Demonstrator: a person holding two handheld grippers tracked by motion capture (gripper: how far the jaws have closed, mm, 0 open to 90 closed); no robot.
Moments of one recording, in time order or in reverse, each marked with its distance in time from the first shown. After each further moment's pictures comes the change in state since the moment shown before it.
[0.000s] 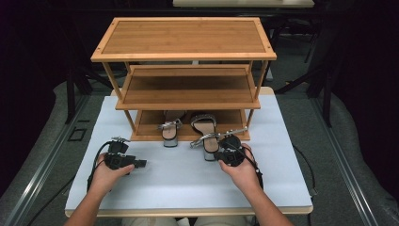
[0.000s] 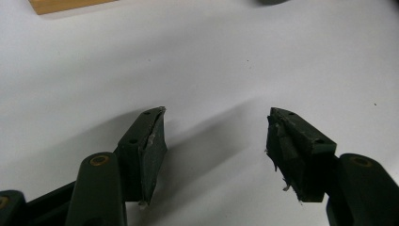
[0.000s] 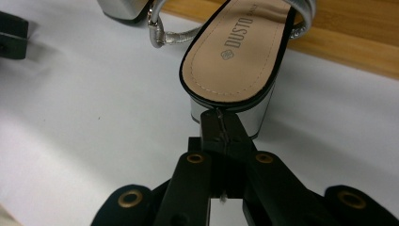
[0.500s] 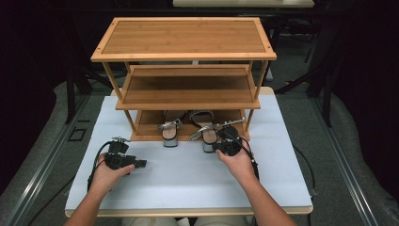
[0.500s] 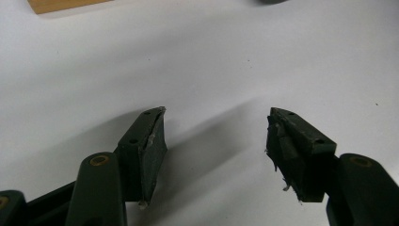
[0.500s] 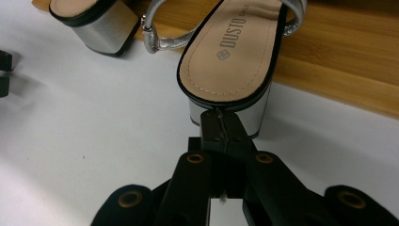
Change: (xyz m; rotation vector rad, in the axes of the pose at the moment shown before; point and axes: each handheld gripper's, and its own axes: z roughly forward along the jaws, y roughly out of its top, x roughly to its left) left arm 0.001 0.000 0.001 0.000 0.000 0.002; right arm -0.009 0.027 0.015 -0.006 -0.003 0.041
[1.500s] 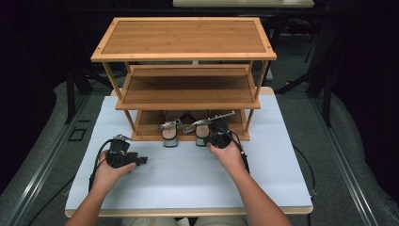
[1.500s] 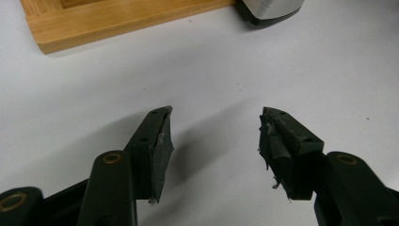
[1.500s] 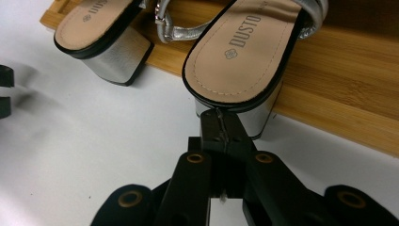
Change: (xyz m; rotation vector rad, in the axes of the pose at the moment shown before) left arm -0.009 0.006 -0.004 -0.059 0.022 0.052; right arm 0.007 0.024 0.029 0.003 0.040 -0.013
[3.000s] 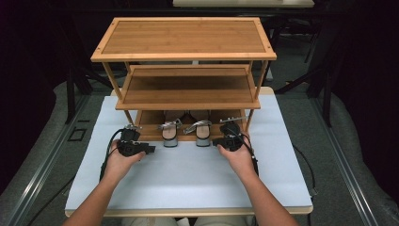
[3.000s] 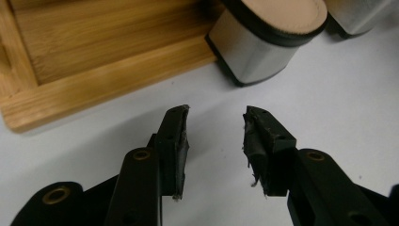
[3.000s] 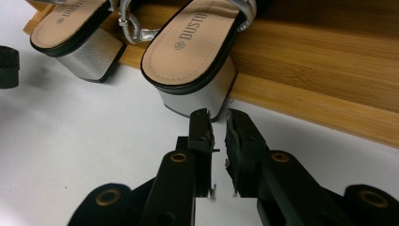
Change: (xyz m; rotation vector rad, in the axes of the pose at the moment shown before) left arm -0.012 0.041 0.020 -0.014 0.003 0.012; right arm -0.023 -0.017 -0.019 -0.054 -0.042 0.045
